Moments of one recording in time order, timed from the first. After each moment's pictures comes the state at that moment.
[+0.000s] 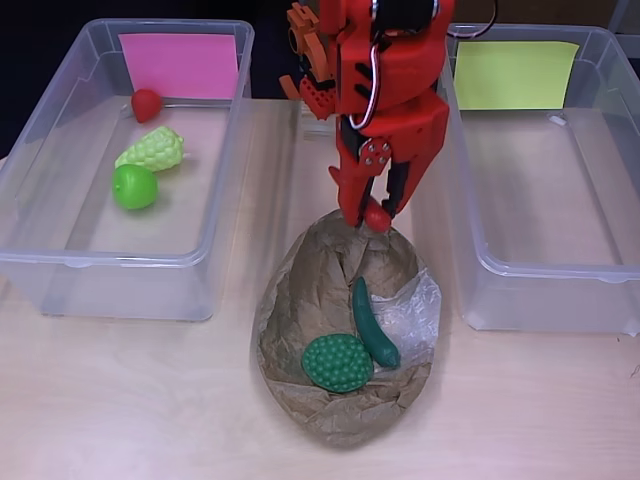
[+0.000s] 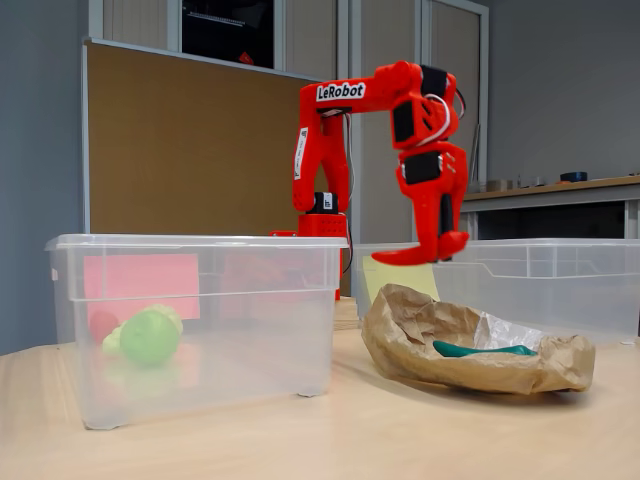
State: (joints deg) arm -12.8 95.9 99.8 80.9 72.8
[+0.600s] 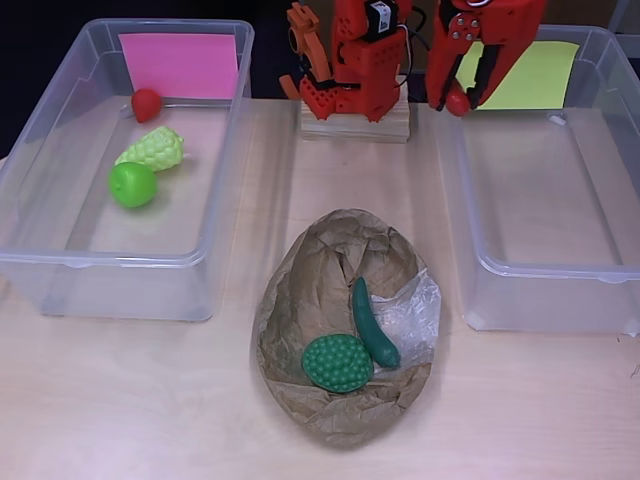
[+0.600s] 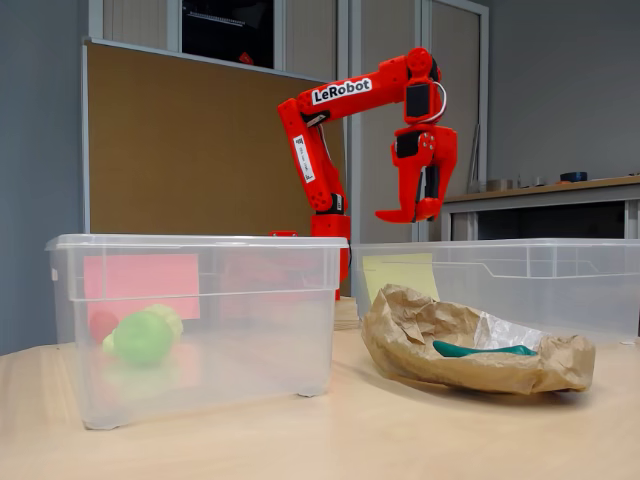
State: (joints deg) arm -46.7 114.3 104.0 100.8 123.9
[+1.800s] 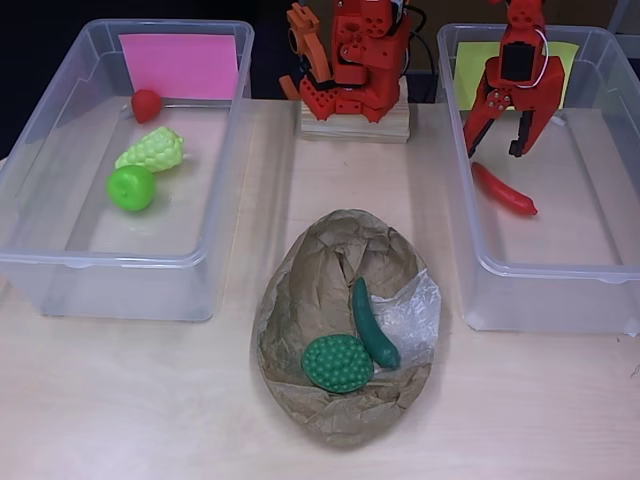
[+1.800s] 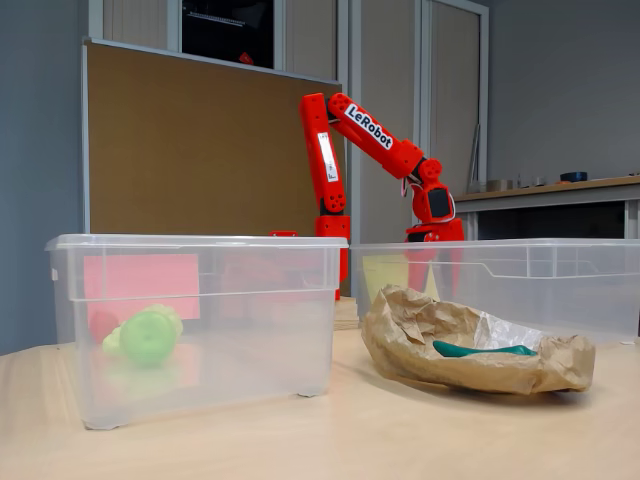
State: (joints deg) arm -73.6 103.1 137.9 45.1 158.6
